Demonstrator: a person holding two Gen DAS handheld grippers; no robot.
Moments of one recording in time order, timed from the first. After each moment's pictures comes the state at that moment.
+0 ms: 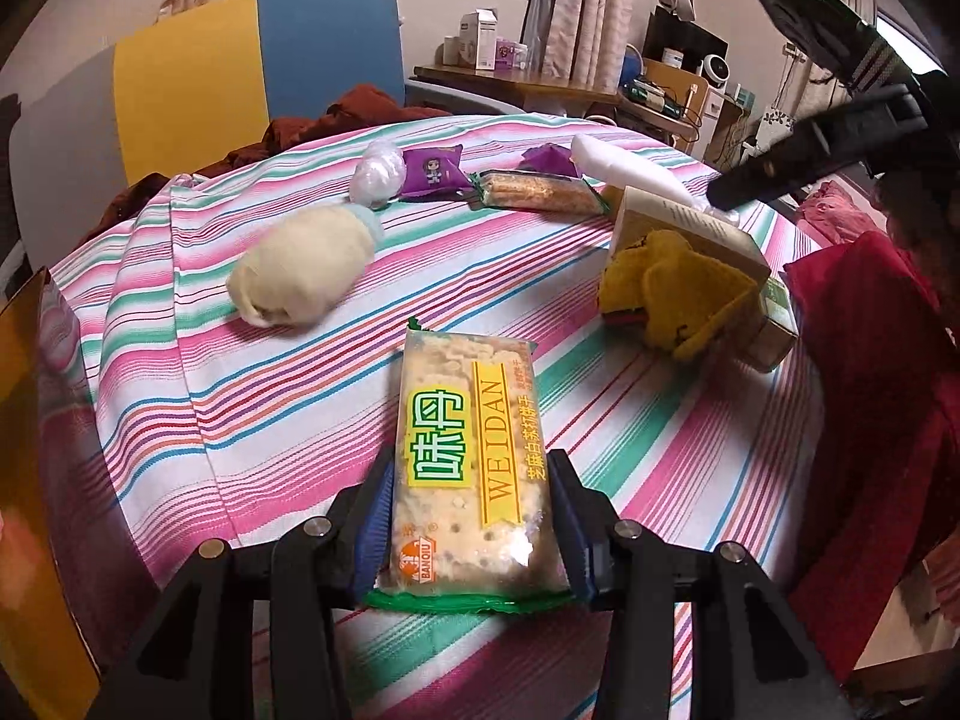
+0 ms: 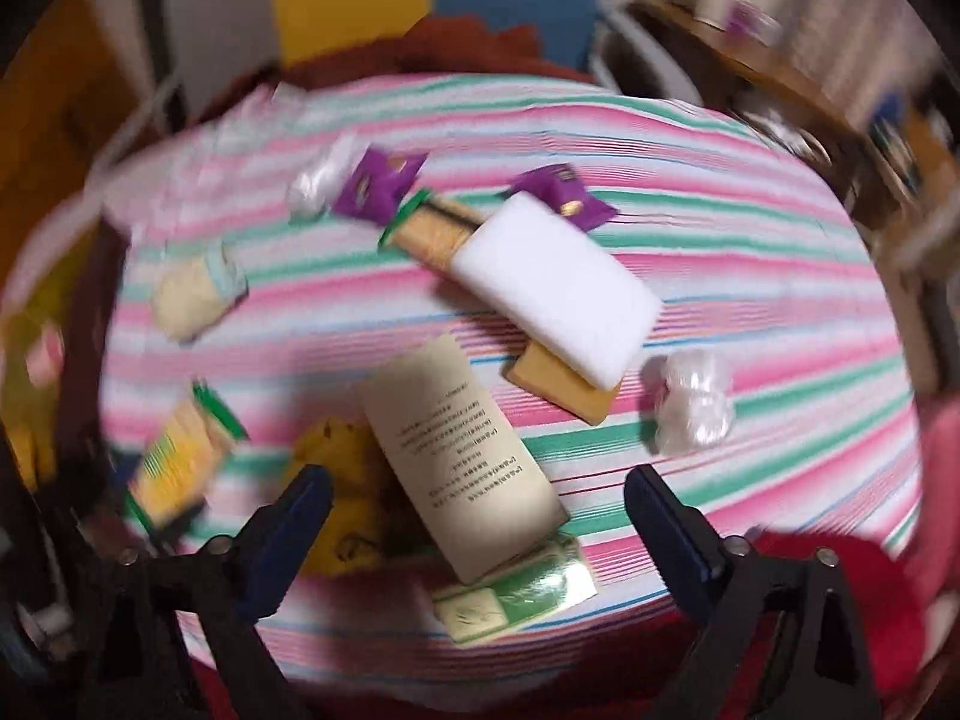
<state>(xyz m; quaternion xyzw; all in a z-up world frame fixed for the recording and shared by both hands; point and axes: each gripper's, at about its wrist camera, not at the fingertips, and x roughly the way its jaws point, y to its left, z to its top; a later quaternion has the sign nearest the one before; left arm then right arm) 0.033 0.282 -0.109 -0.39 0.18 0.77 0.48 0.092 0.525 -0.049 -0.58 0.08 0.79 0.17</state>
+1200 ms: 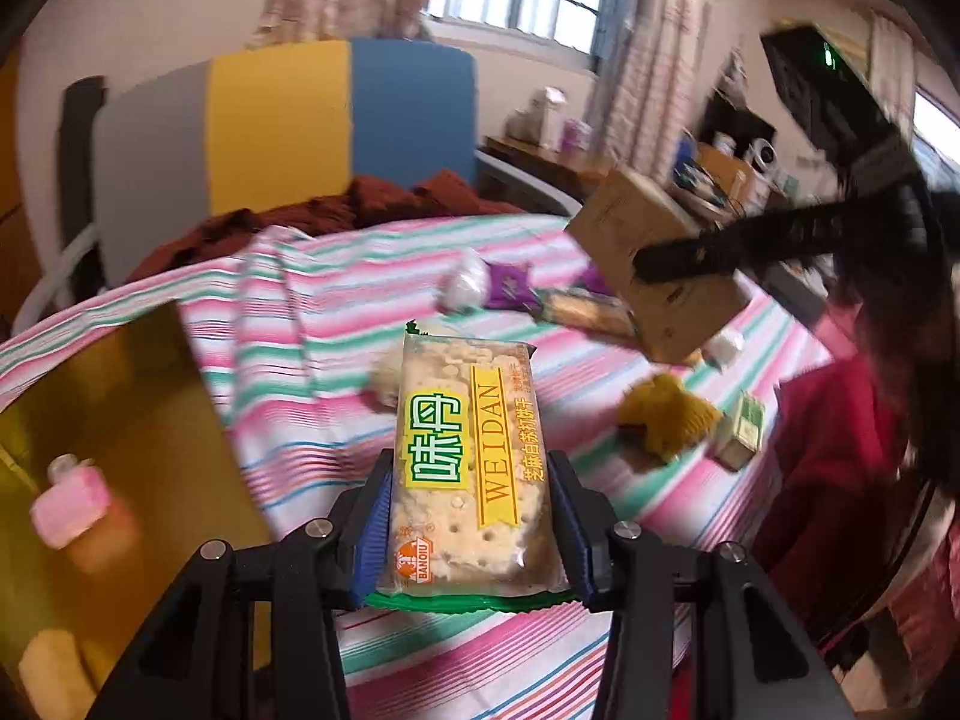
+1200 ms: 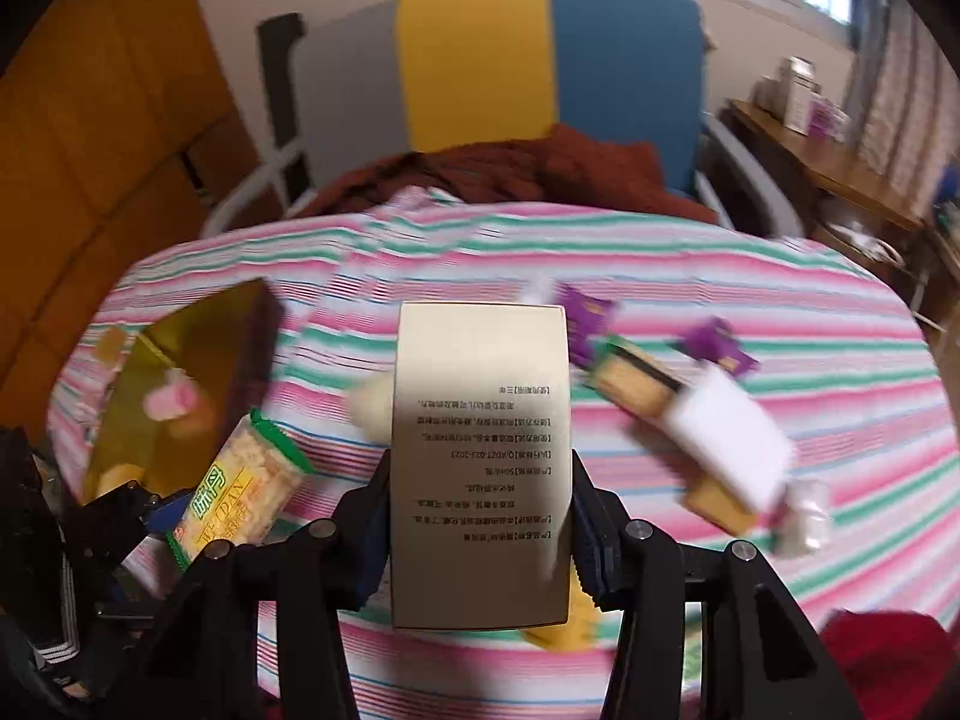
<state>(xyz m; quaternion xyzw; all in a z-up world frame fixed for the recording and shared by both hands) 0.025 0.217 -0.024 -0.35 0.09 0.83 0.42 0.051 0.420 0.016 -0.44 0.11 0.89 0.07</state>
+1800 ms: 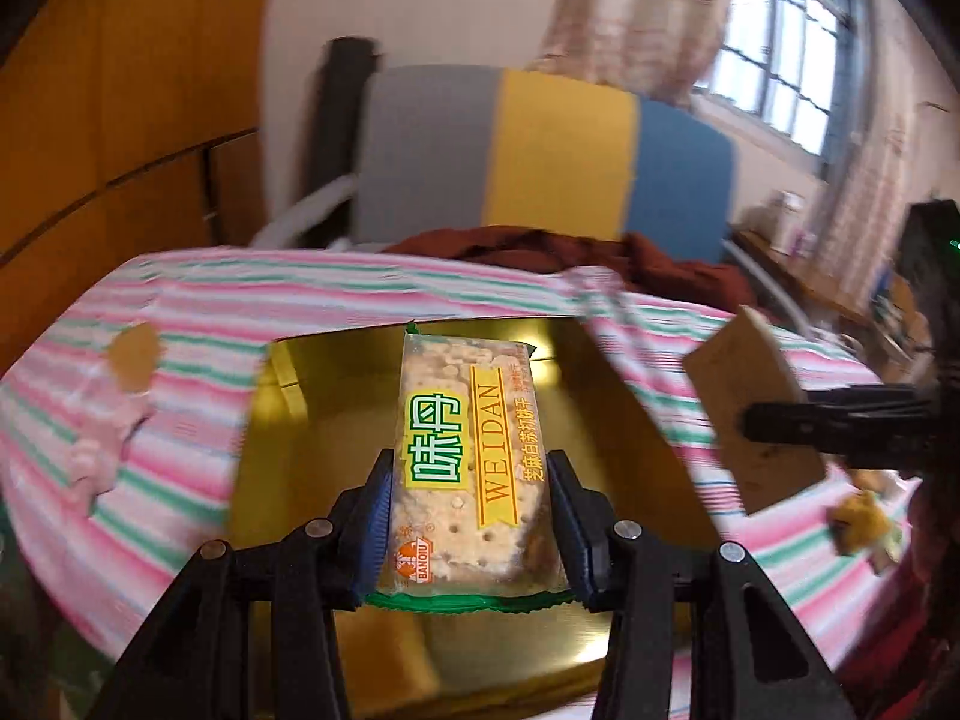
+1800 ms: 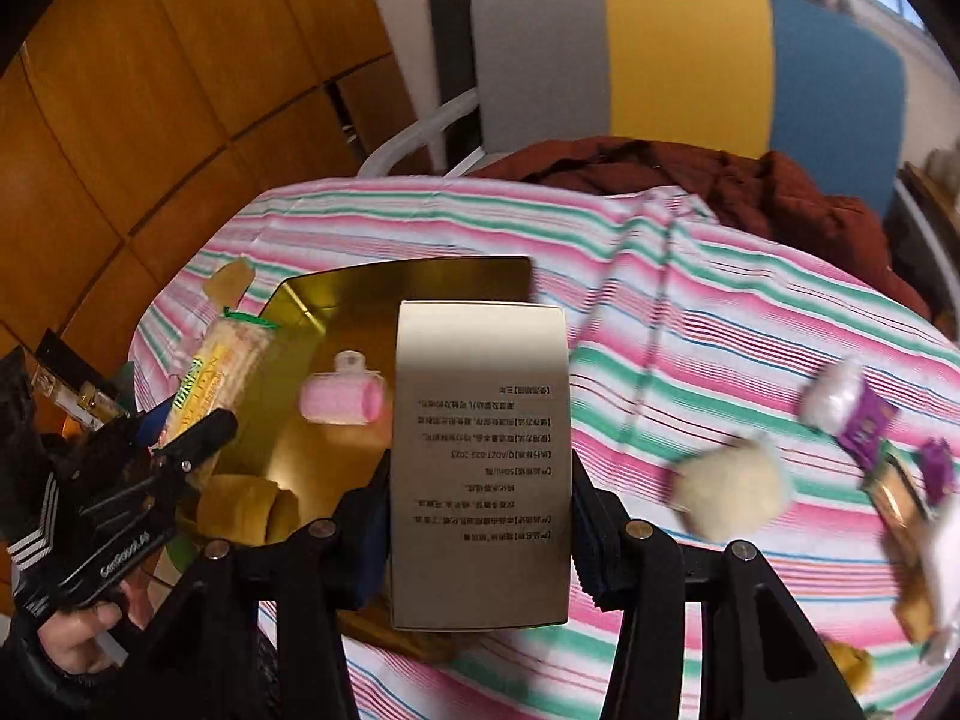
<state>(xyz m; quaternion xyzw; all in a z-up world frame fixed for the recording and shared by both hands) -0.063 0.040 -0.012 -0.36 0.01 0.92 0.17 -0.062 0.258 -0.011 -0.47 0.07 0.88 -0.08</state>
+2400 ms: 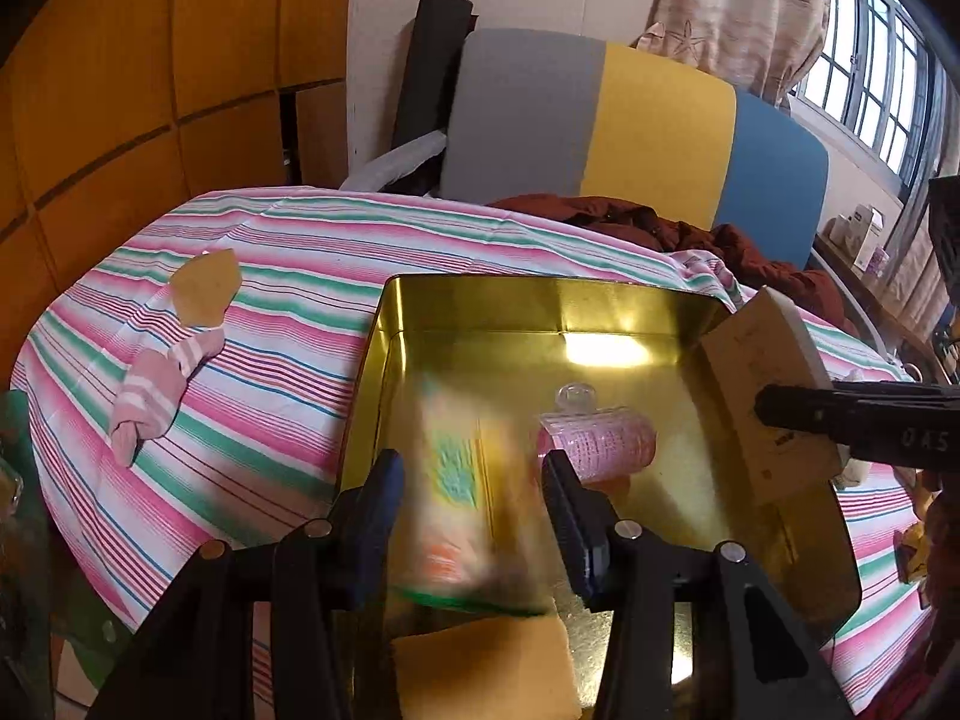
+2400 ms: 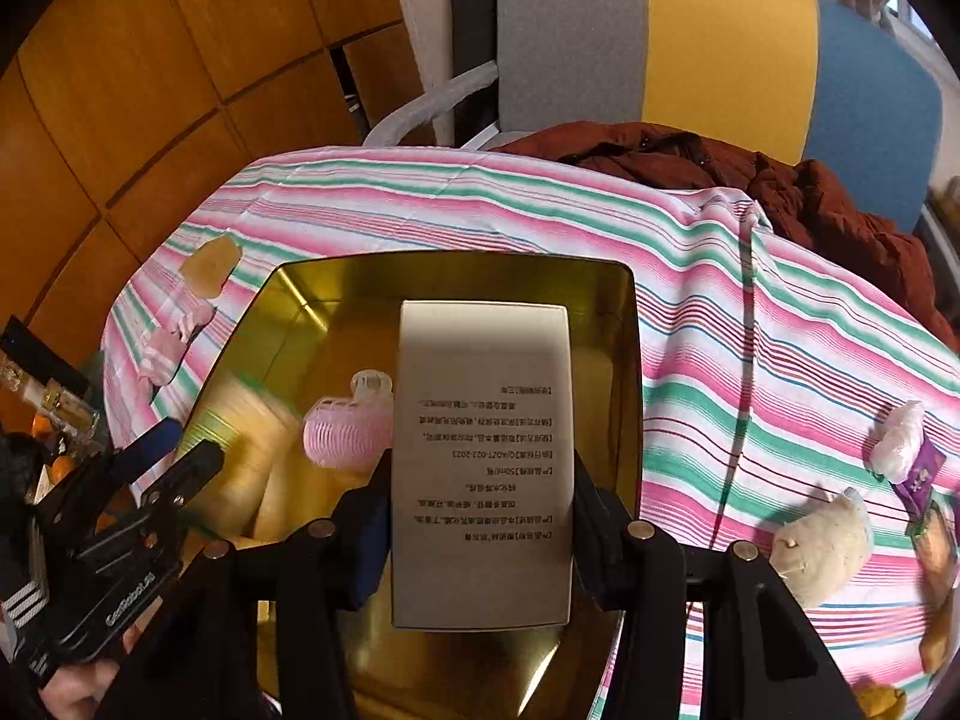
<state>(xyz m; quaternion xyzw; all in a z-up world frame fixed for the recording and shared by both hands) -0.092 -0.003 -0.051 -0.40 -0.01 0.91 0.10 -0.115 0.206 -0.039 -0.48 0.05 0.87 -0.06</state>
